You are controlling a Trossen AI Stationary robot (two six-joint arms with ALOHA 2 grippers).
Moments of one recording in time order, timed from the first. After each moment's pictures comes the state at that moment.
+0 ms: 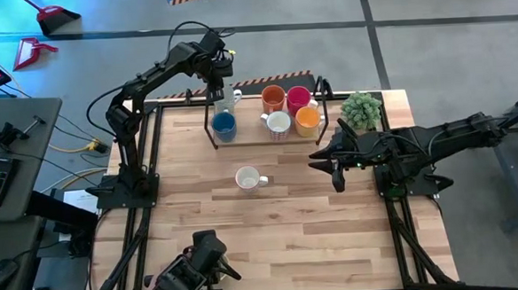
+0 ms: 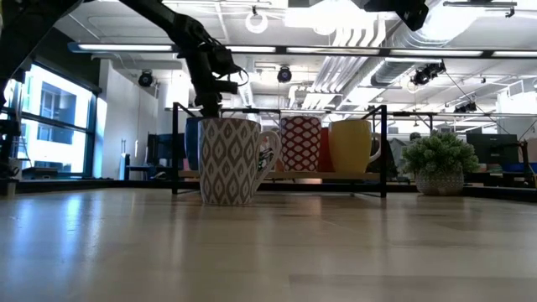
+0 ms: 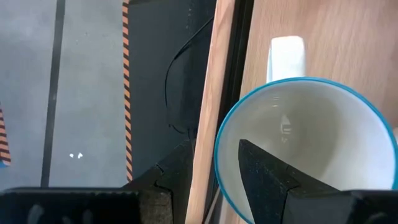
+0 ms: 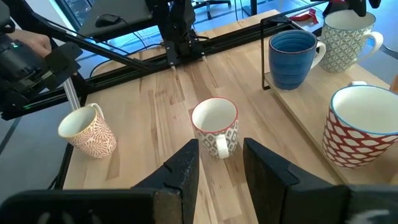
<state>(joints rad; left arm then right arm) 0.87 1.95 1.80 -0.97 0.01 0.78 0.20 0.95 0.92 -0.41 0.27 0.37</state>
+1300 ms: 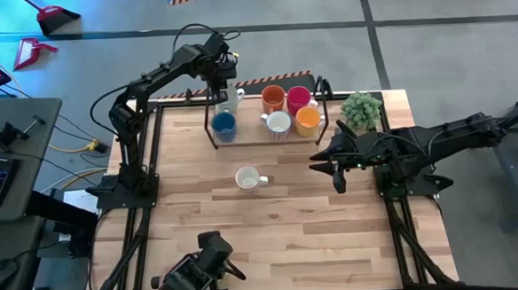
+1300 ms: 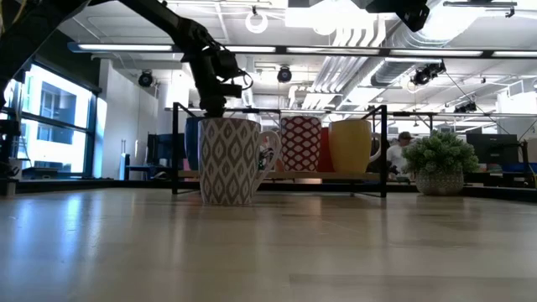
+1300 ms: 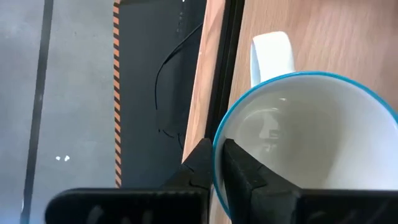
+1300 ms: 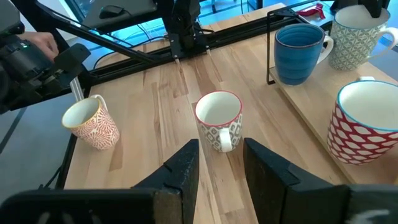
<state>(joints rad) 0.86 1.99 1.80 -0.96 0.03 0.74 0.20 0.95 0.92 -0.43 0.25 0.36</state>
